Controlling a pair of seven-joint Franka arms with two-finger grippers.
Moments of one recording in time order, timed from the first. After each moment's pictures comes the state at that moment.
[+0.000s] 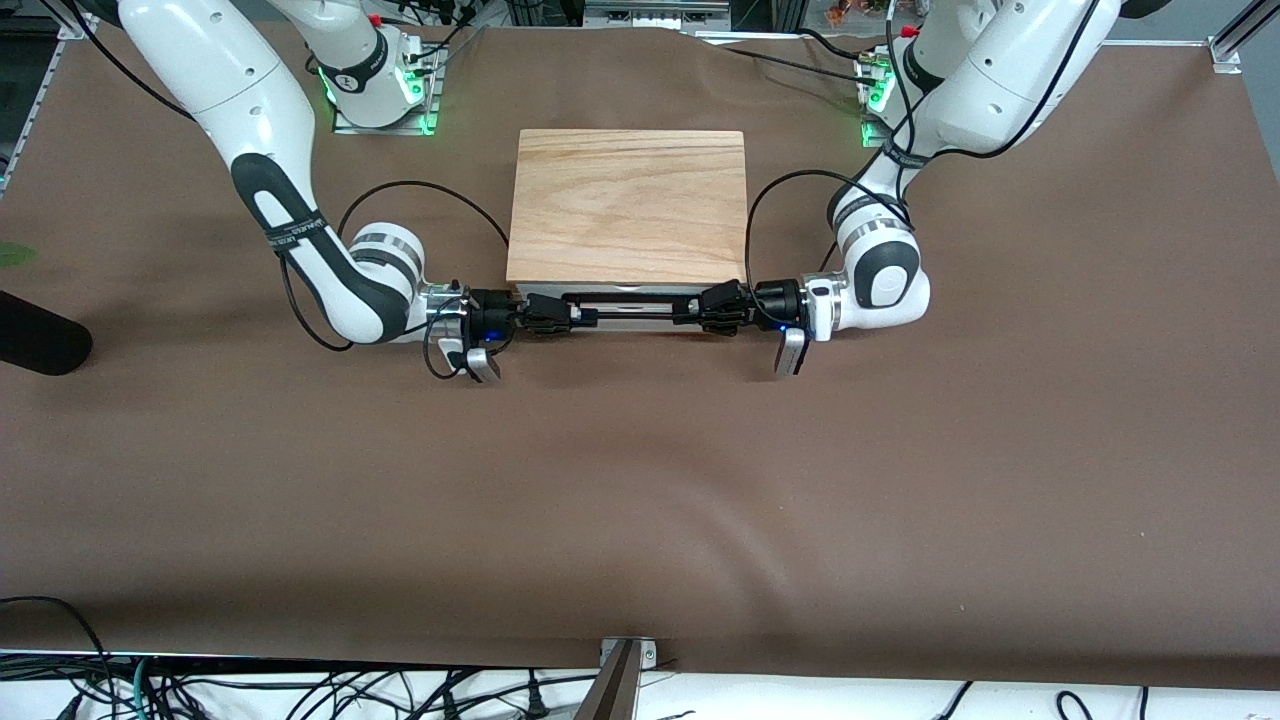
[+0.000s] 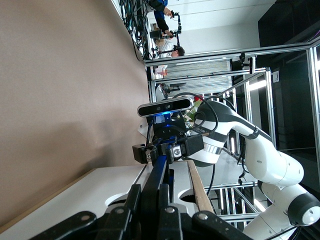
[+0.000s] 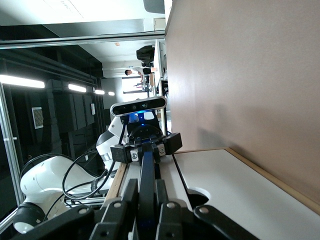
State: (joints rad) left arm -0.13 0.61 -0.29 -2.08 -1.91 1.95 1.31; right arm 0.02 0.67 0.38 -2.00 1.70 1.98 -1.04
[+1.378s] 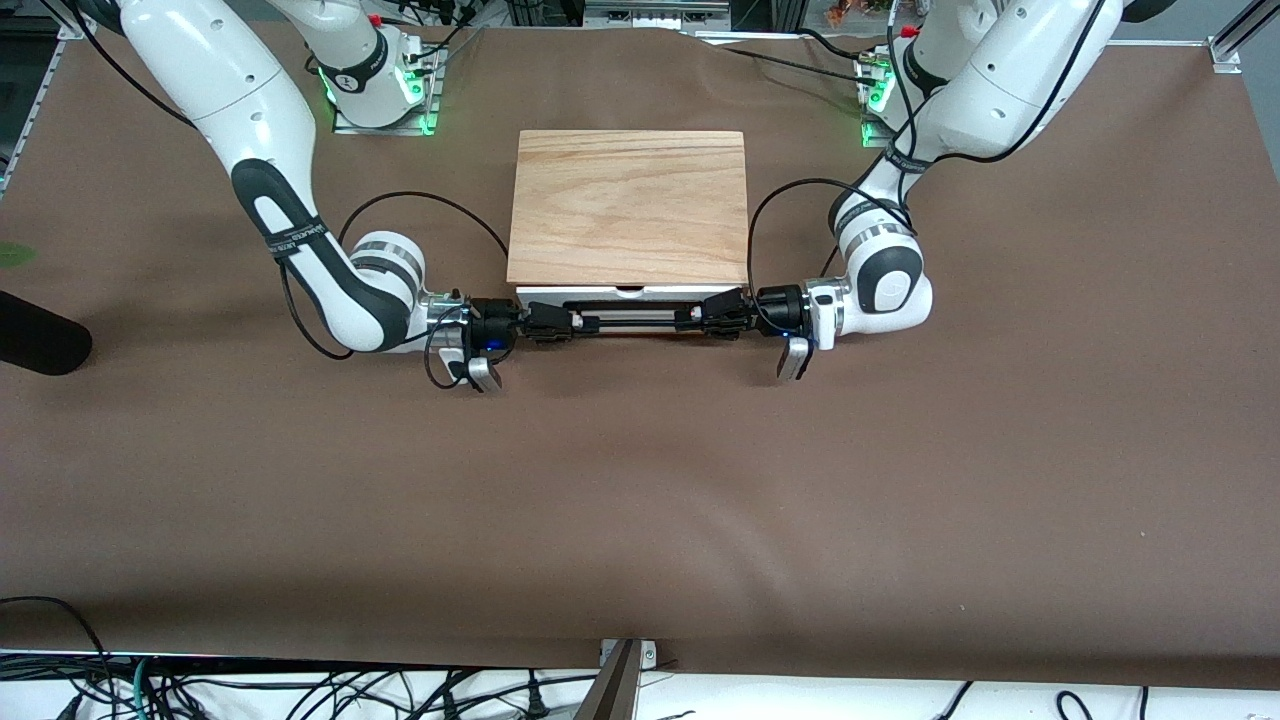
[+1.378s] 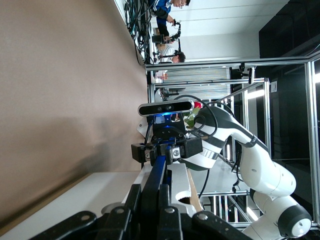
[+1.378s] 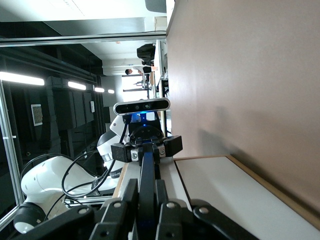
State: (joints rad) left arm -0.12 0.63 -0.28 -2.05 -1.91 1.95 1.23; right arm 0.02 0.69 0.38 -1.93 1.67 1.99 -1.01
